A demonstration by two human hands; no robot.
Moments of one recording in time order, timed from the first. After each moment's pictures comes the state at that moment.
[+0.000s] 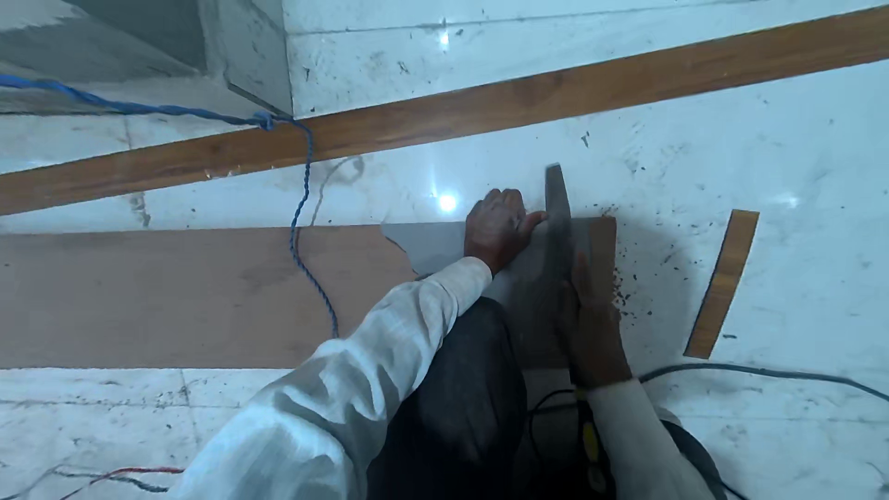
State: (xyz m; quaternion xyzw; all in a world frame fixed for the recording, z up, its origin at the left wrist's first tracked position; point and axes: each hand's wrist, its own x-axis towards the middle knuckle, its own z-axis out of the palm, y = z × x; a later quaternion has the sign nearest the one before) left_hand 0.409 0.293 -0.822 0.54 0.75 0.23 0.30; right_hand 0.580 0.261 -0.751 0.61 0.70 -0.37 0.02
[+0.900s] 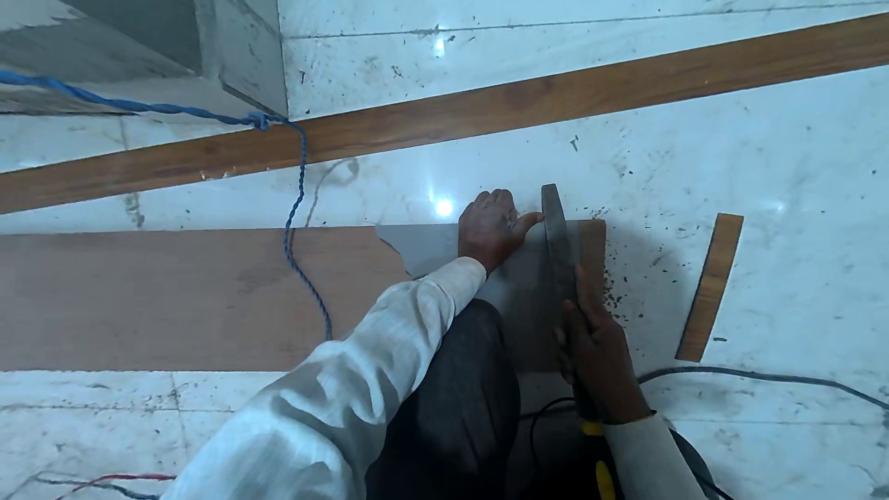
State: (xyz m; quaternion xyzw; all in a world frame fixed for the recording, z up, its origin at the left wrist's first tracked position) left_hand 0.408 0.304 -0.819 0.51 0.77 0.21 0.32; right_hand 0.604 0.259 -0.742 0.63 0.48 -0.61 -0.05
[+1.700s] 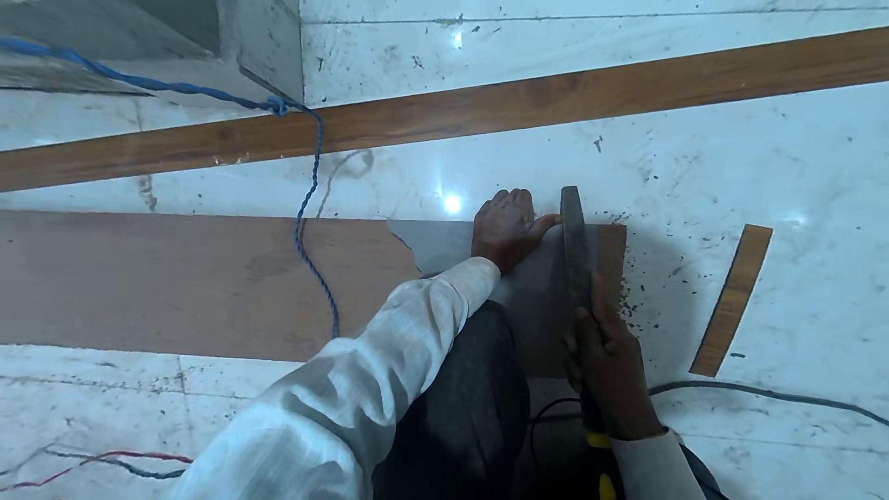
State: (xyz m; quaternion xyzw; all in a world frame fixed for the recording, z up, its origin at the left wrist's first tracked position) left_hand 0.405 0.306 -0.814 0.51 0.76 0.19 0.34; right_hand 0.600 0.255 -0.745 0.63 0.49 -0.60 -0.05
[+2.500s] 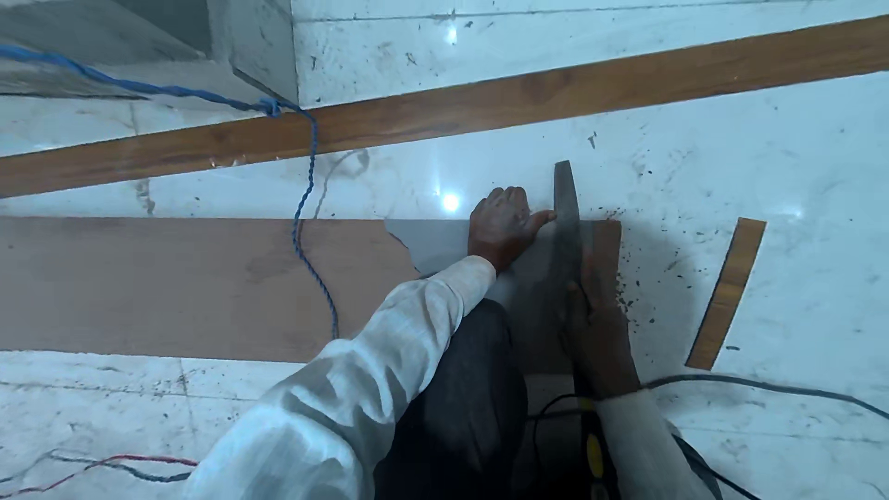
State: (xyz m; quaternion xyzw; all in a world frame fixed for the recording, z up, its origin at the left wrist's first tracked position) left_hand 0.408 0.304 -0.813 0.52 0.77 0.20 0.33; right_hand 0.587 0.268 -0.753 0.62 0.68 -0.41 0.00
